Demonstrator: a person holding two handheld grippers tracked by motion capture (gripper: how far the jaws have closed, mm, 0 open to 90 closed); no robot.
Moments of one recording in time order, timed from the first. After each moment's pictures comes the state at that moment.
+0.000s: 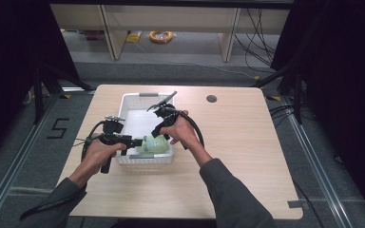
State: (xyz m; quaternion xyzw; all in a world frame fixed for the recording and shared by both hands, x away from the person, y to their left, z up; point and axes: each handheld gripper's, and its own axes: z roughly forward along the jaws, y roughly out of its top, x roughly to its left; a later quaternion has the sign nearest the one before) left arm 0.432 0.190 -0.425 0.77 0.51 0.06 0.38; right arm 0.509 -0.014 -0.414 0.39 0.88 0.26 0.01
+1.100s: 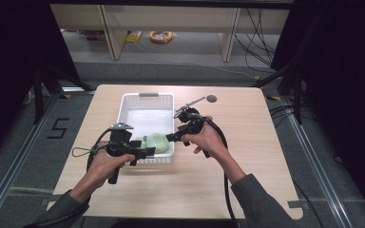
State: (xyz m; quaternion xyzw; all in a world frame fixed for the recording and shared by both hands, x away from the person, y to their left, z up) left arm 0.390 0.156 -0.407 0.78 0.46 0.05 0.43; right arm 0.467 -0.084 -0.391 0.37 0.86 0.35 0.01
